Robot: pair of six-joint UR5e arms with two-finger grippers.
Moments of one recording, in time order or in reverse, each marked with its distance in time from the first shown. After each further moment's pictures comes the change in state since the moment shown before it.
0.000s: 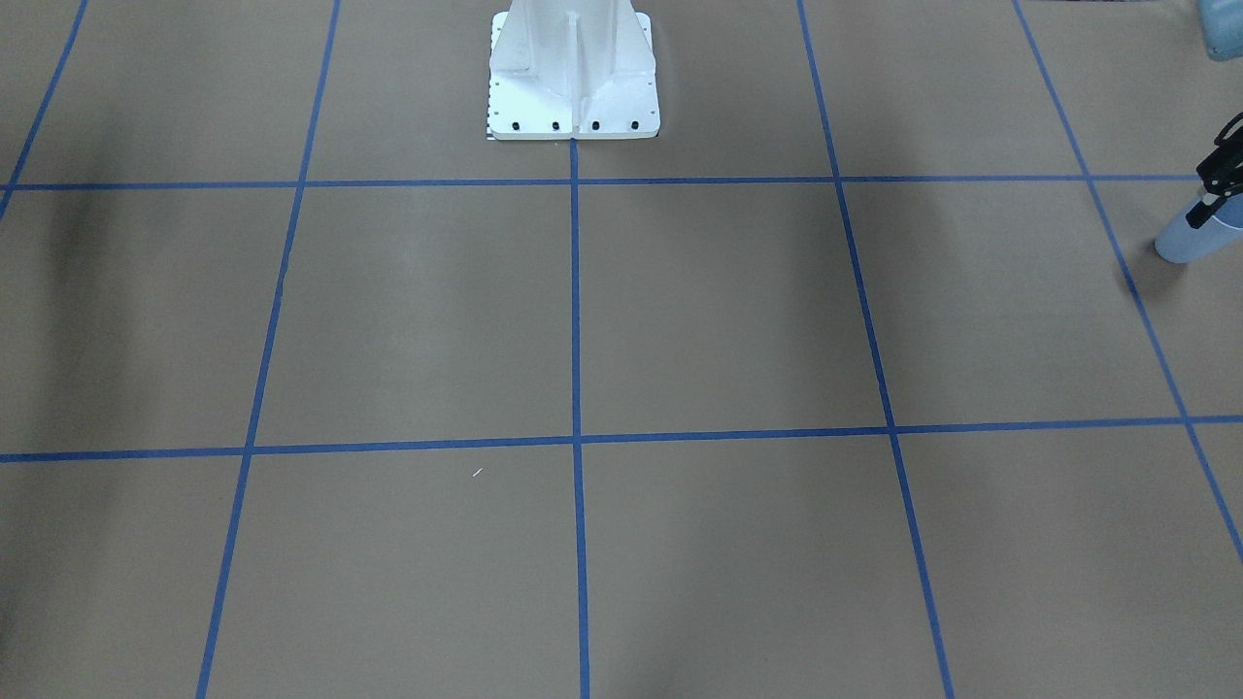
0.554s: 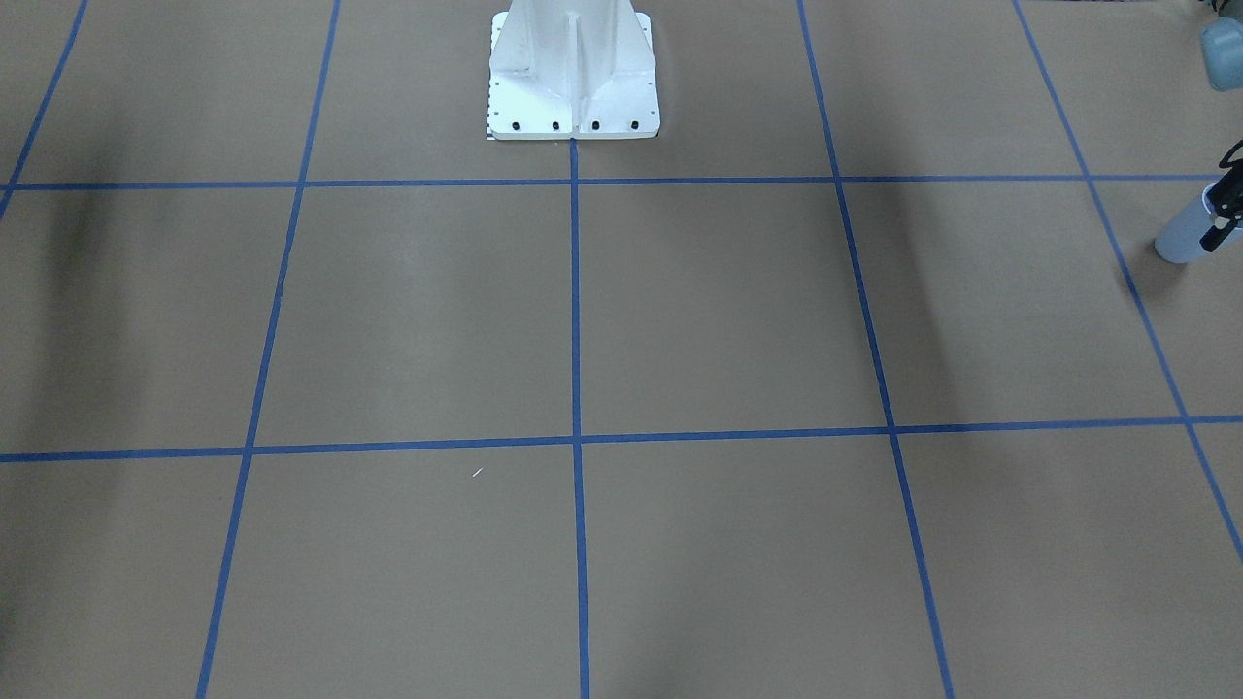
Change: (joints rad) left arm 0.003 0.011 0.081 -0.085 0.013 -0.012; right arm -0.025 -0.021 -0.043 0.116 -0.008 0.002
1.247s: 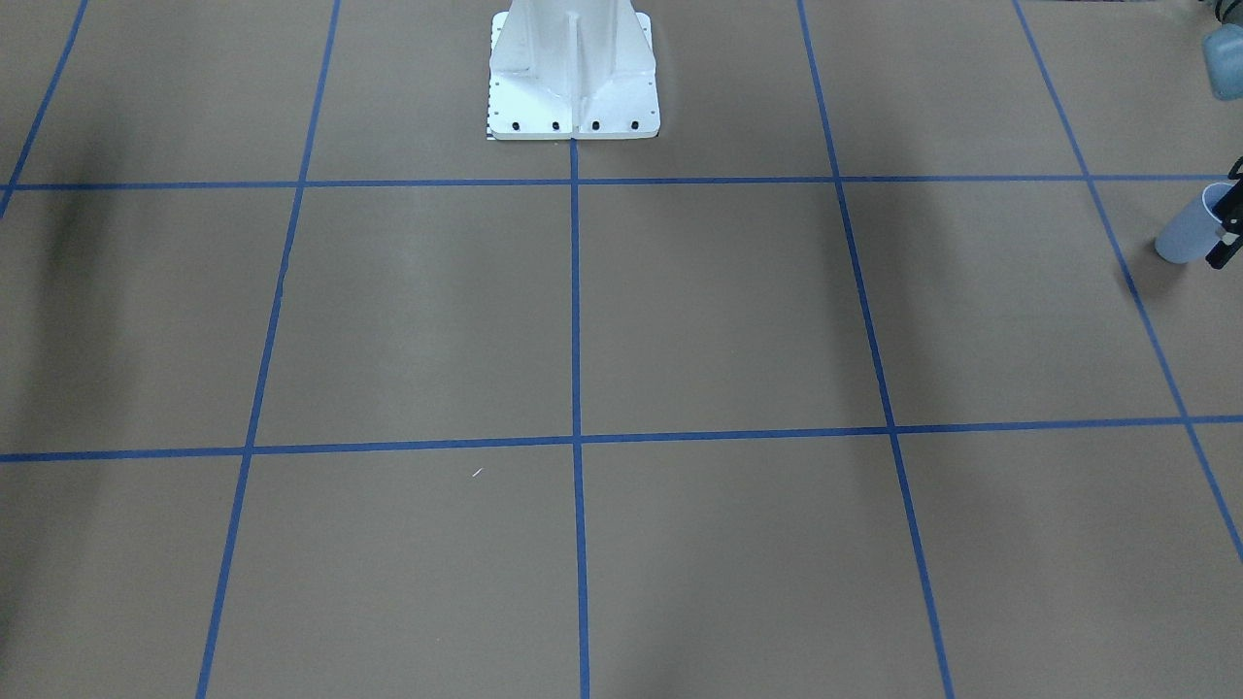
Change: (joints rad) left arm 0.000 -0.090 -0.012 0.020 0.009 -0.165; right arm -0.008 0.003 -0.035 0.007 -0.033 0.020
